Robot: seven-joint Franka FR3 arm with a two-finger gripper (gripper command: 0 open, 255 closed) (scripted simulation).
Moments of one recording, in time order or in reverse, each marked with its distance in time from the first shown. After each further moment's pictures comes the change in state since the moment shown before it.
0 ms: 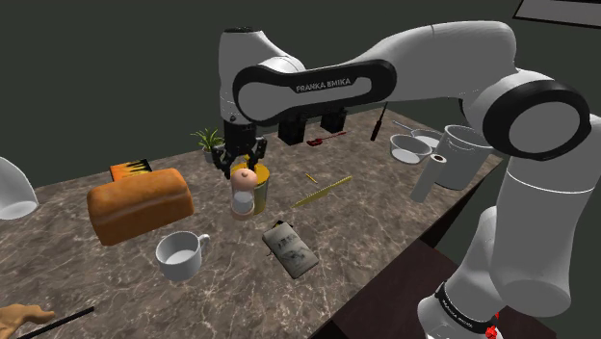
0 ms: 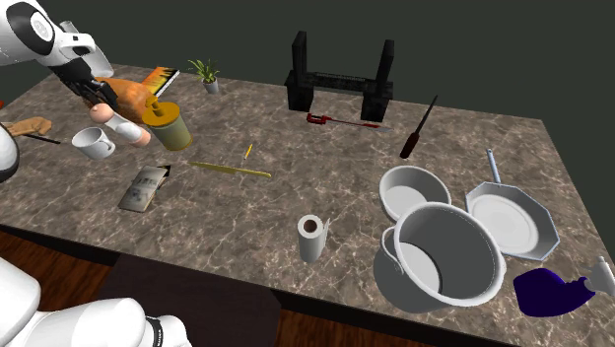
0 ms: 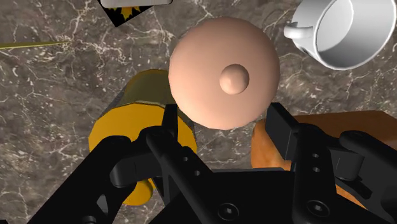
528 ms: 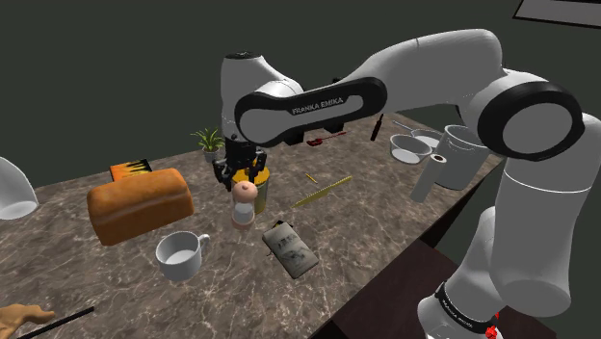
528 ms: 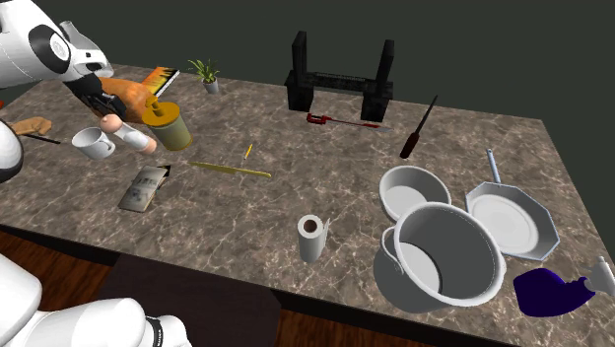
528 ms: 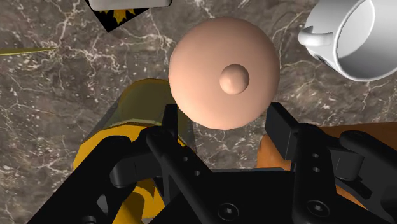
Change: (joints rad) arm -0.001 0.019 -0.002 -0.084 -0.005 0.102 0.005
